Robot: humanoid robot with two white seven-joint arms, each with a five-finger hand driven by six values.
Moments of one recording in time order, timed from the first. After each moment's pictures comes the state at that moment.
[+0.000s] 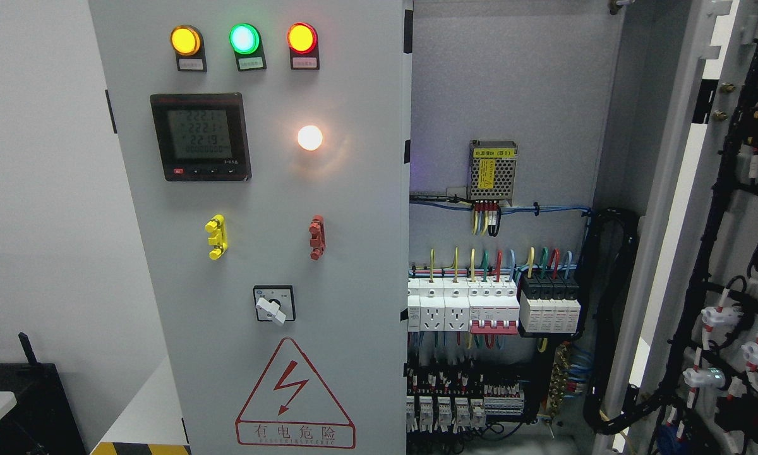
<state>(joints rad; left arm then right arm) 0.00 -0.04 0.07 0.00 -0.04 -0.10 -0.27 0.12 0.00 0.17 -1.81 -0.09 -0.17 0.08</state>
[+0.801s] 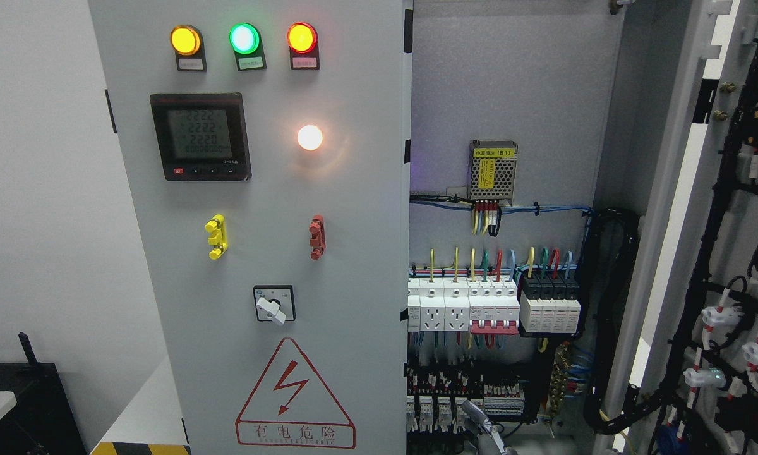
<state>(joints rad) 0.00 -0.04 0.07 0.00 -0.04 -0.10 -0.27 -0.10 0.06 0.20 -1.74 -0.10 0.03 0.08</state>
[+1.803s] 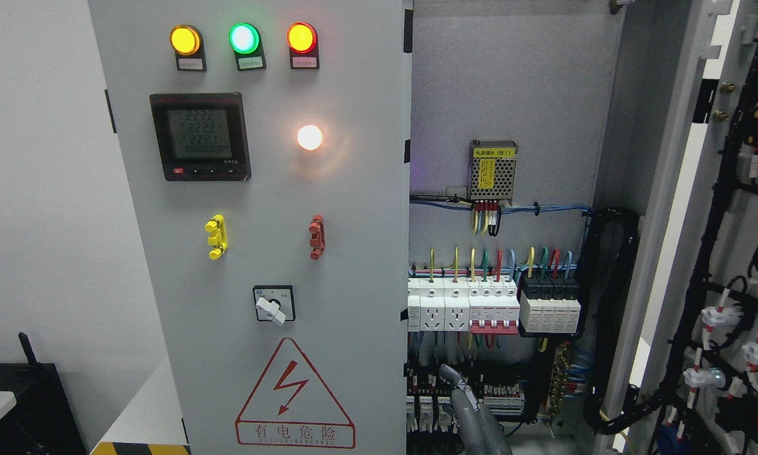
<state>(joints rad) 0.00 -0.04 0.07 0.00 -0.04 -0.10 -0.27 -0.28 0.09 0.21 -1.55 -0.10 0.03 0.08</state>
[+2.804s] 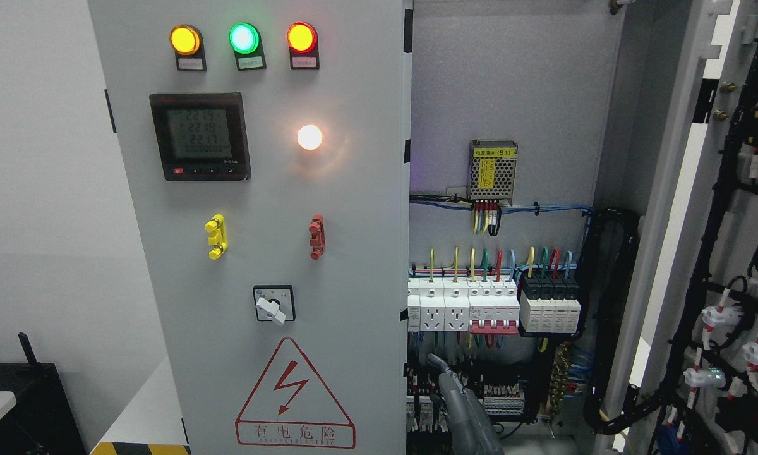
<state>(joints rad) 0.00 -0.04 0.07 0.00 -0.04 -0.10 -0.27 -0.37 0.09 0.23 -1.44 -0.15 0.03 0.09</state>
